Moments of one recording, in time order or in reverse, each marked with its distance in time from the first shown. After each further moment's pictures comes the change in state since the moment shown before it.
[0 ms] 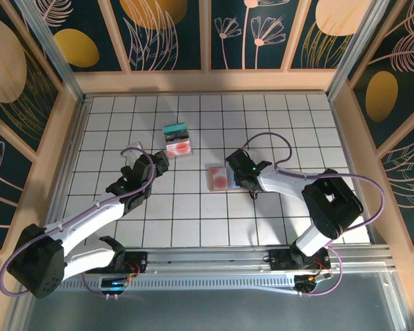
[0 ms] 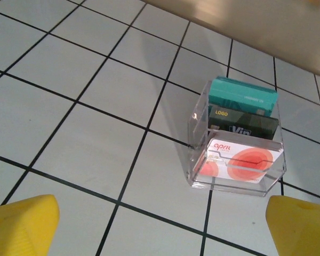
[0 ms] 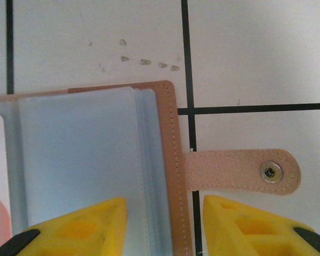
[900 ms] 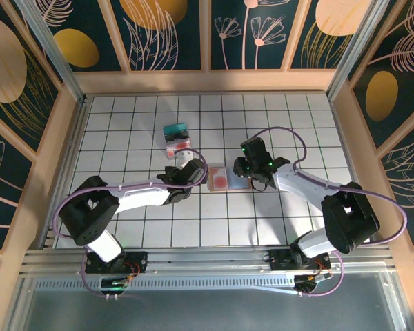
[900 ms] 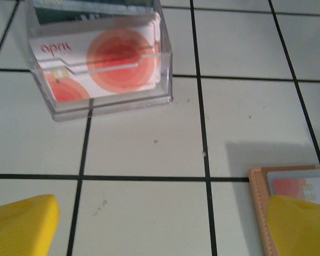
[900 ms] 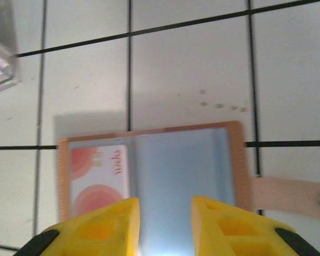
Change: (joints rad) left arm -0.278 0.505 0.237 0.049 0.018 0.016; right arm -0.113 -0.151 -0.007 0.110 -0.351 0.002
